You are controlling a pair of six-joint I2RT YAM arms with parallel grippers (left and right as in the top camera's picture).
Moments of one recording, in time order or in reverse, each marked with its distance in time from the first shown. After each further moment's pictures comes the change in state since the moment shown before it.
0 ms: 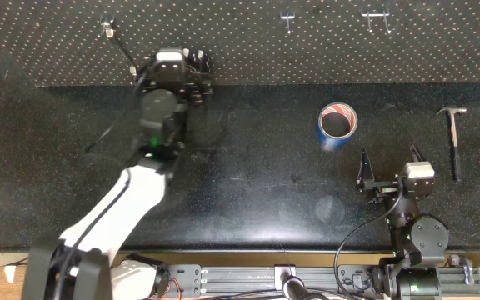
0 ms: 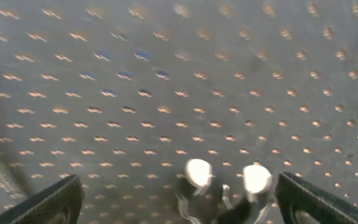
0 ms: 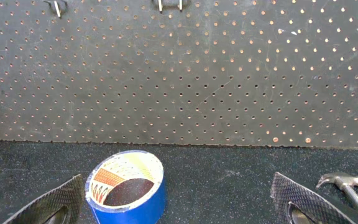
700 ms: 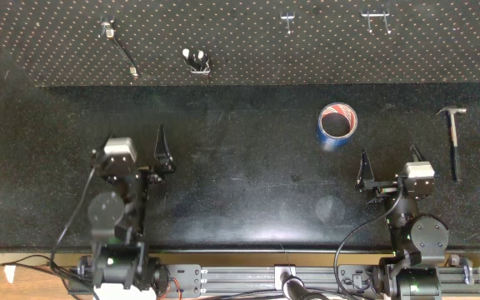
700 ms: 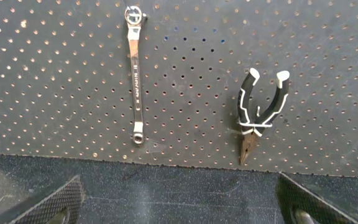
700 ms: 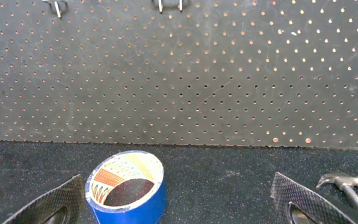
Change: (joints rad) left arm 0.238 -0.963 -0.512 -0.357 0.198 0.000; right arm 0.000 0.000 0.000 0.000 0.000 0.000
